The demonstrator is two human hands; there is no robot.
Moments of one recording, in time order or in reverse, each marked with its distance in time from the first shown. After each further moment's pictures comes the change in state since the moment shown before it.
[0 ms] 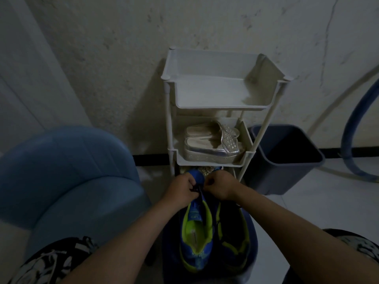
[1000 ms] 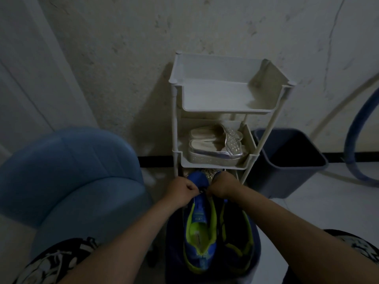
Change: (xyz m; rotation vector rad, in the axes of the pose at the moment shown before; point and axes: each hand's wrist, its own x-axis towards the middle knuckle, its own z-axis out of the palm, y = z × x) left_hand -0.001 -0.003 -0.013 -0.064 -0.038 -0.056; right_hand 0.004 -0.018 -0.001 0.029 -0.031 0.247
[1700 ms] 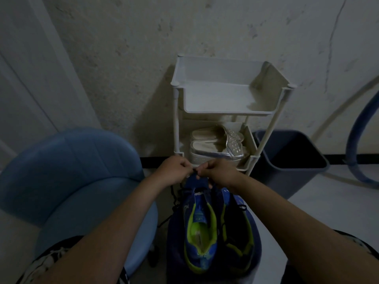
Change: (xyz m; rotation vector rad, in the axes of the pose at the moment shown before) left_hand 0.010 0.034 -0.066 -0.034 -0.049 0.001; right_hand -0.013 -0.018 -0.025 0.685 -0.072 -0.236
